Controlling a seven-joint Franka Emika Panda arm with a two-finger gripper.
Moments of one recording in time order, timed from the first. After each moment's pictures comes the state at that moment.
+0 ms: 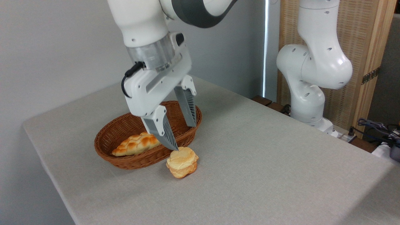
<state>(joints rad) -0.03 0.00 0.00 -1.78 0.05 1.67 1.95</state>
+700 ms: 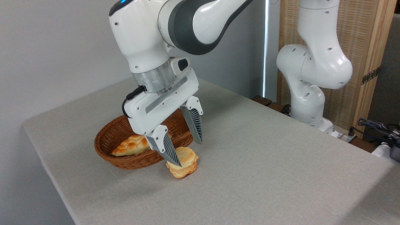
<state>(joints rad) -0.03 0.00 -0.05 -1.93 0.12 1.80 2.01</state>
